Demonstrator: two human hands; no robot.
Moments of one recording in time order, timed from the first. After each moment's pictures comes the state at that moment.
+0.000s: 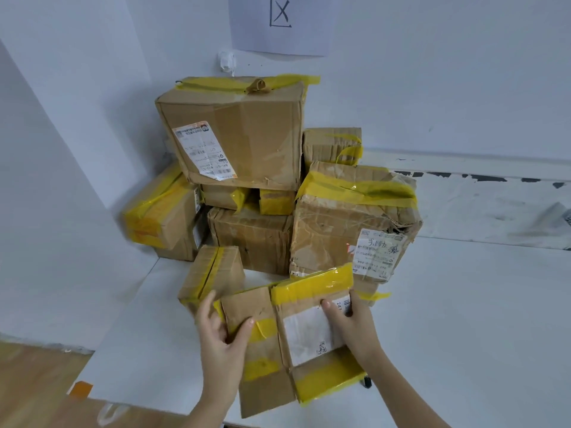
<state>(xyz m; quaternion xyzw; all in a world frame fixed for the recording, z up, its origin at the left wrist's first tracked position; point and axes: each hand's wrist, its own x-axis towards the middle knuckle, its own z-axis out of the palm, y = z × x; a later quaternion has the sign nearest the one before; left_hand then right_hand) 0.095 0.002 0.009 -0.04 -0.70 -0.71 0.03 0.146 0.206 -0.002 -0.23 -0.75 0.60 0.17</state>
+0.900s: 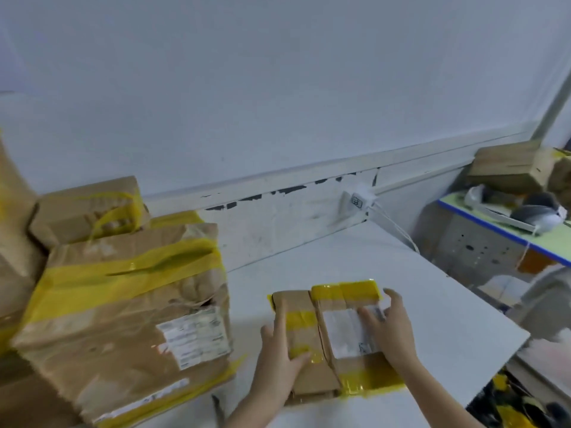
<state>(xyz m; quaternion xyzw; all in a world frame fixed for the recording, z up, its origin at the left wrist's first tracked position) 0.131 0.312 -0.001 -0.44 -0.75 -0.38 -0.32 0.295 0.449 -0.009 -0.60 -0.66 0.33 0.31</state>
